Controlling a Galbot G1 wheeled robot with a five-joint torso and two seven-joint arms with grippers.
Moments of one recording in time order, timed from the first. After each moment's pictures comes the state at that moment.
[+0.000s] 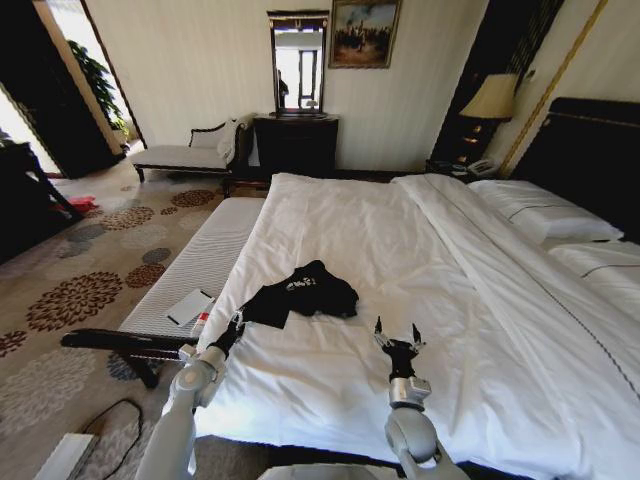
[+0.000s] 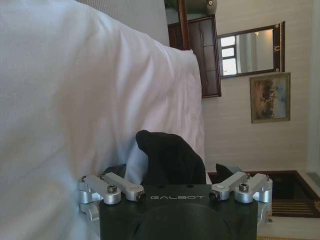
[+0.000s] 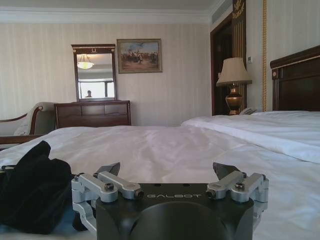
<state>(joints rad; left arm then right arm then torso) 1.24 -1.39 -0.61 -1.67 -1.61 0.34 -0.10 -1.53 1.34 0.36 1.90 0.16 0.22 0.45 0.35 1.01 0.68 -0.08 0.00</state>
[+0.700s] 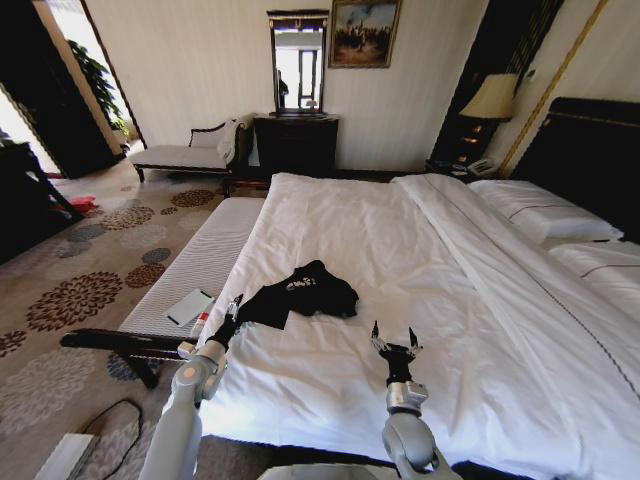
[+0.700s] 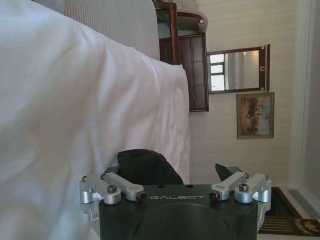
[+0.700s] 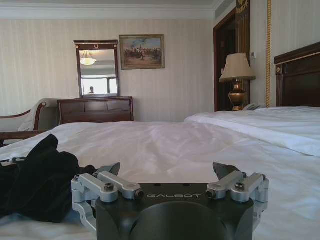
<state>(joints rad) 1.21 -1.42 -0.64 -1.66 -1.64 0.32 -0.09 -1.55 1.35 0.34 1.89 0.15 0.22 0.45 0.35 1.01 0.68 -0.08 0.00</state>
